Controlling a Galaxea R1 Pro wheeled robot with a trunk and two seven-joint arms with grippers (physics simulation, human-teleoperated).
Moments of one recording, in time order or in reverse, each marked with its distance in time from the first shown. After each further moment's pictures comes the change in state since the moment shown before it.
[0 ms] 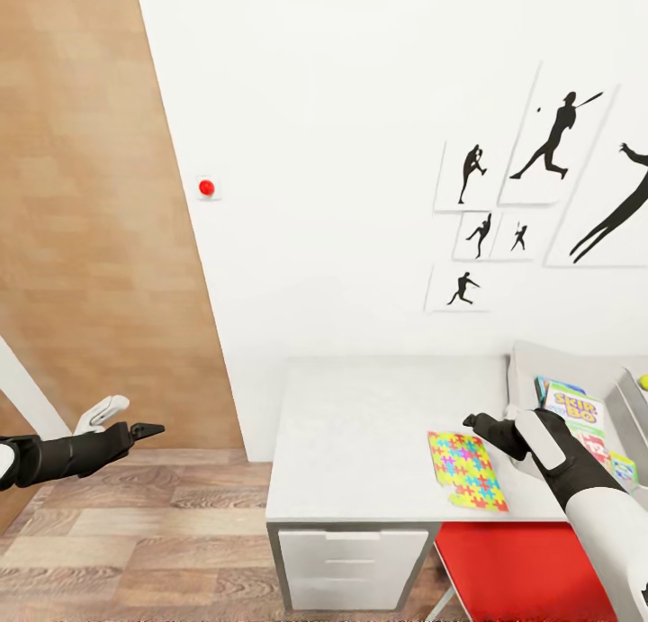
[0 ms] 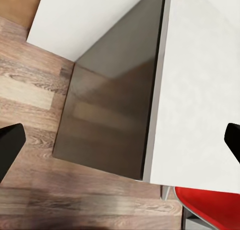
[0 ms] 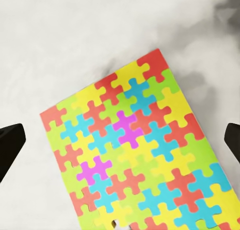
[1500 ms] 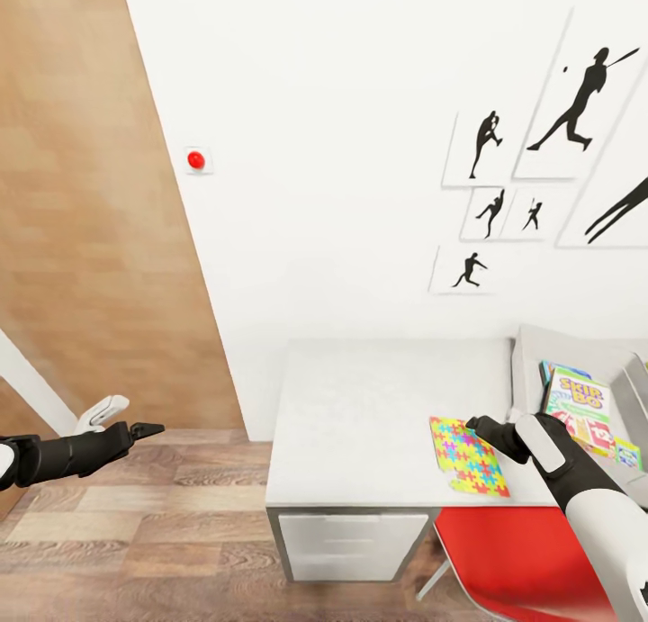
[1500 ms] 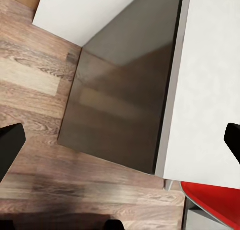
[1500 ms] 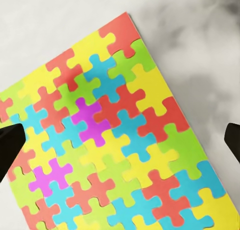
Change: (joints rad) left arm -0.001 0.000 0.001 0.000 0.000 0.000 -0.001; right arm -0.001 0.000 -0.001 0.037 0.000 -0.049 0.002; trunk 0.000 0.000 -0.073
